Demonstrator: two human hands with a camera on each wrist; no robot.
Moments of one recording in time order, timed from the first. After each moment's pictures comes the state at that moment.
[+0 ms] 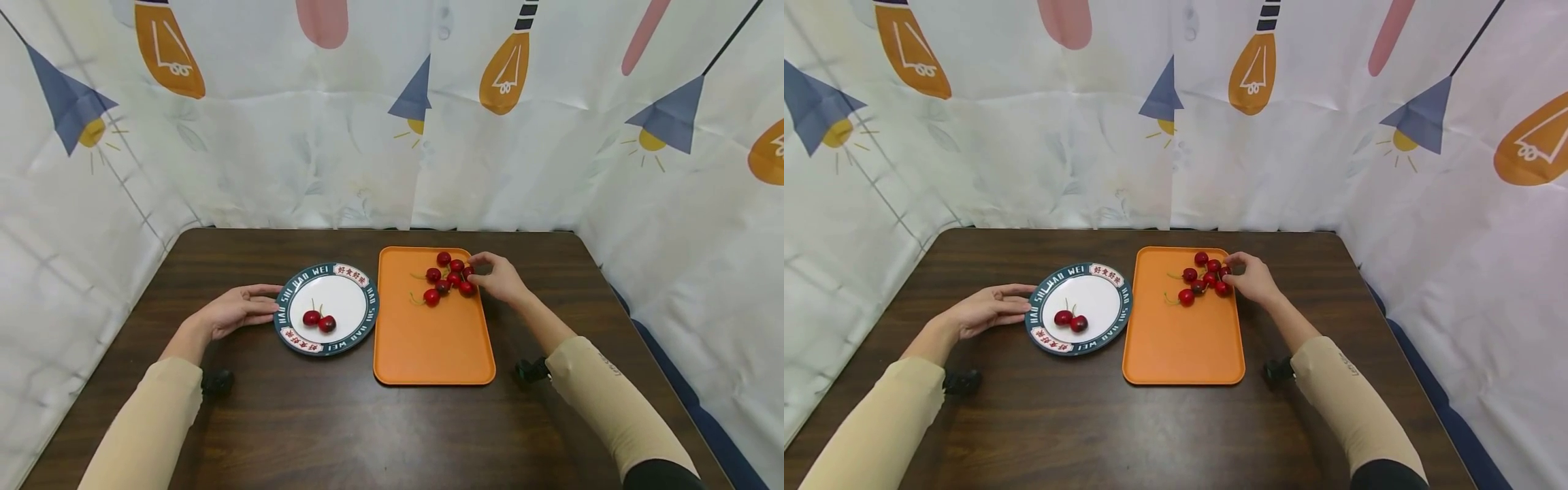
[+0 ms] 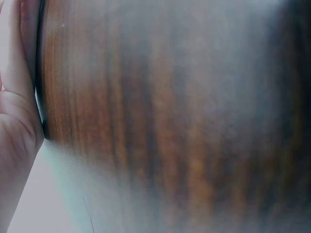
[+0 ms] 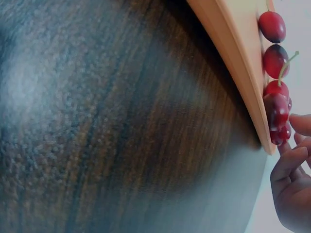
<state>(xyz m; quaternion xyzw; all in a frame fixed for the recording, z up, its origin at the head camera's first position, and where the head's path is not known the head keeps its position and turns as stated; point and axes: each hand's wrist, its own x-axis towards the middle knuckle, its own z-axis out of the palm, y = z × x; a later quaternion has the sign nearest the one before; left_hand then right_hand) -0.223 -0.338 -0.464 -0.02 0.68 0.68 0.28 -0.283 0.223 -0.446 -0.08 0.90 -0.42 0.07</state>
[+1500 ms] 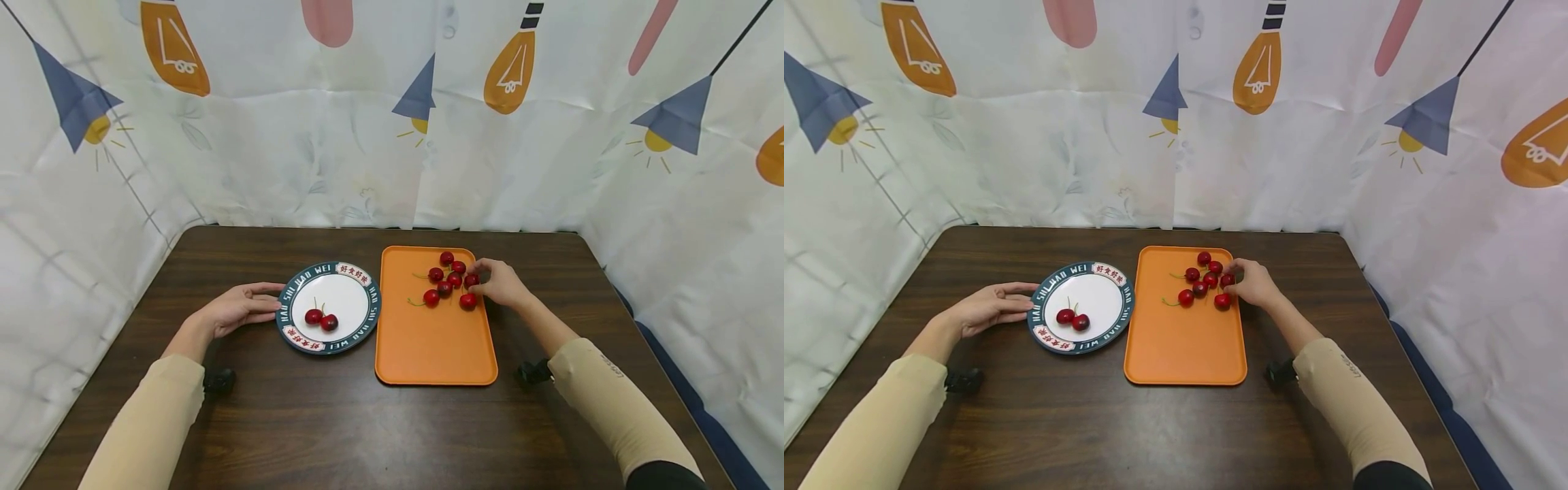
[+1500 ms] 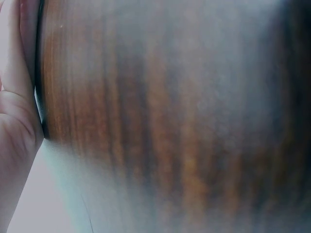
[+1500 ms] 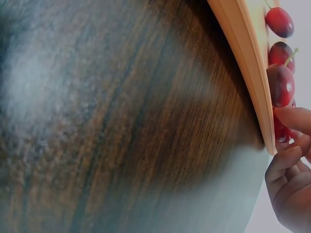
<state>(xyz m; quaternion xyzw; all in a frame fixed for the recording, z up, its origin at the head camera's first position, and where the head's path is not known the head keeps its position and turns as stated) -0.222 -0.340 -0.467 -0.02 0.68 0.68 0.28 -0.280 0.221 -0.446 -0.11 0.92 -0.37 0.10</state>
